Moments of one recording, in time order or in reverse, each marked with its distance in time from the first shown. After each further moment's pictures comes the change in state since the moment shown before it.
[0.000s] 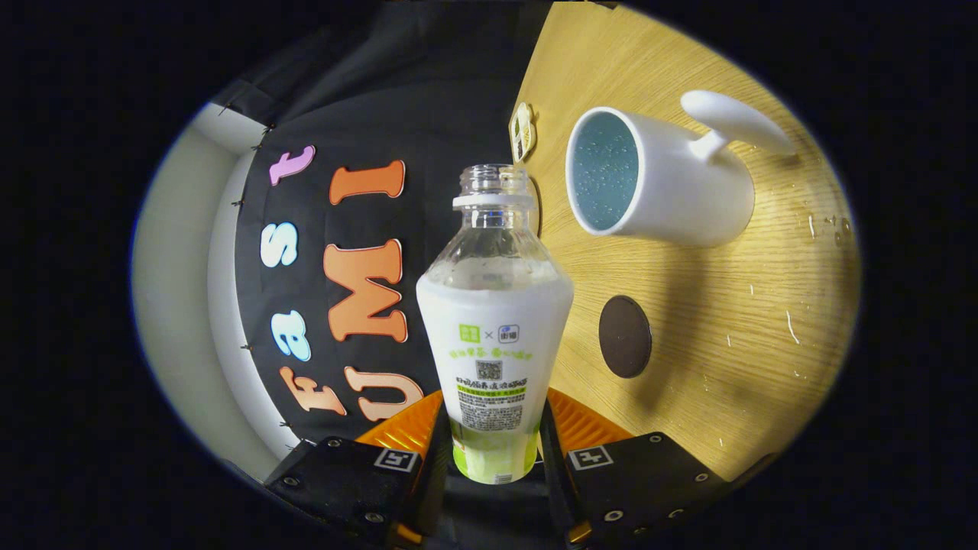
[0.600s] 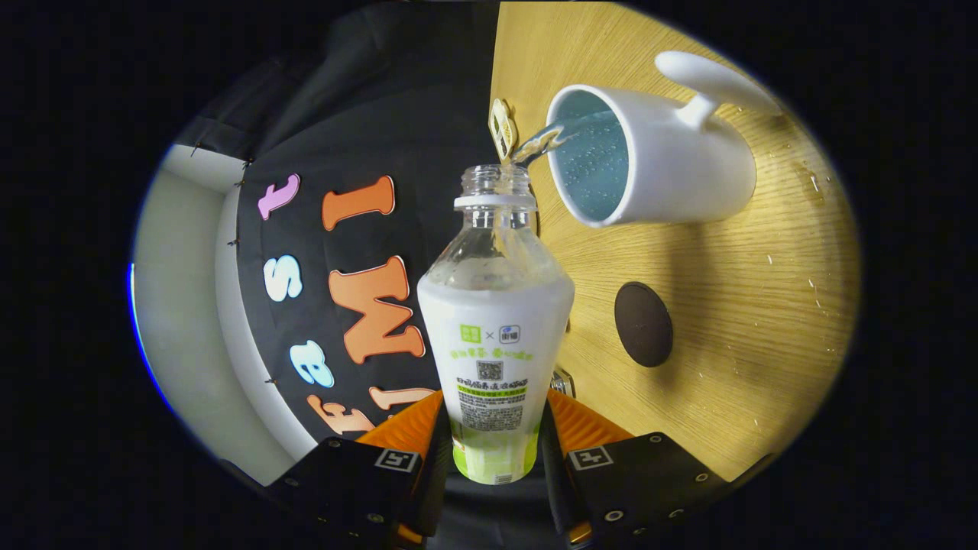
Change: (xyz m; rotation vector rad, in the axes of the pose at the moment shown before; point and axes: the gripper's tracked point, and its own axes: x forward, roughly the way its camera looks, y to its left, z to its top) arm 0.021 0.019 0.000 0.127 0.016 0.034
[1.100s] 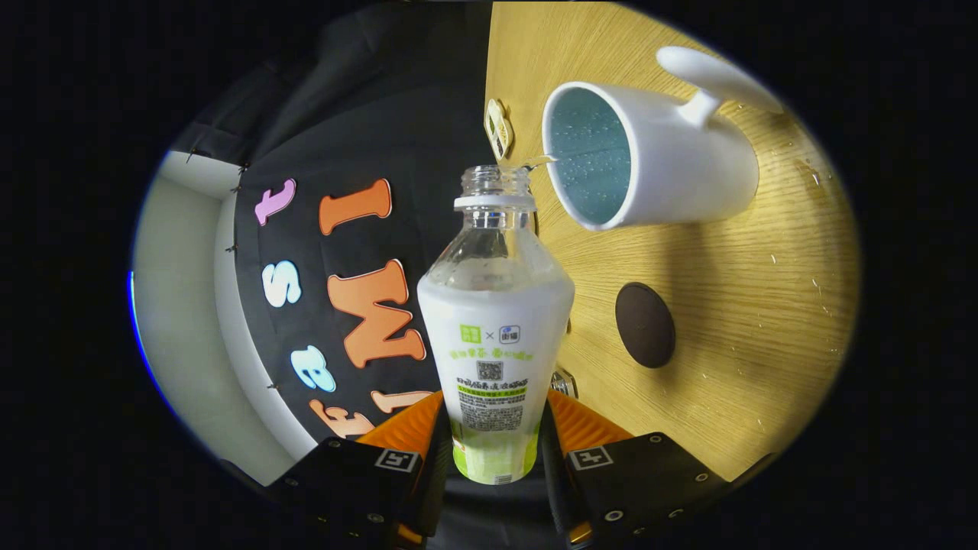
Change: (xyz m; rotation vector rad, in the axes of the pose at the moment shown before) arm 0.005 0.004 0.009 0.026 -0.007 -0.001
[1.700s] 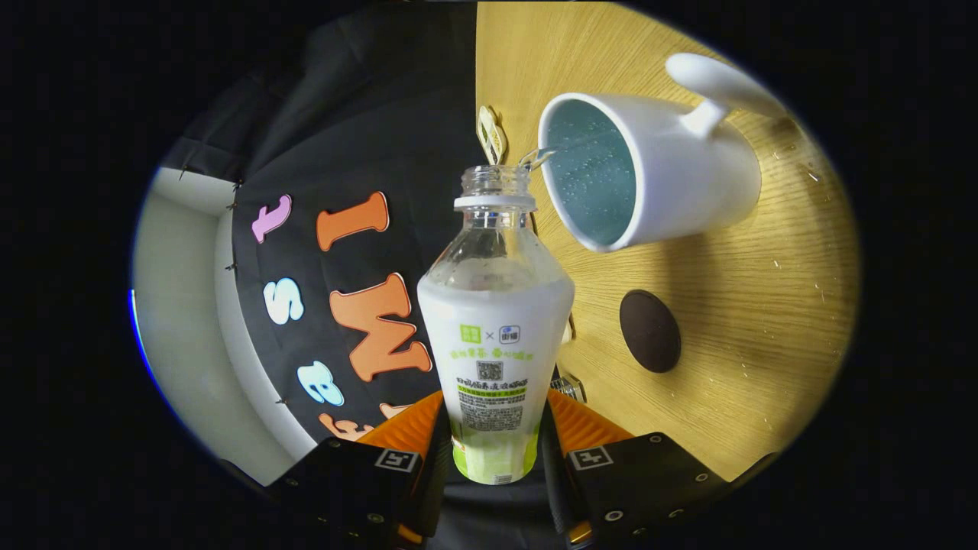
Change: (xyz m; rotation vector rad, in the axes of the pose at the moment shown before) arm 0.004 0.008 0.011 0.053 -0.023 0.005
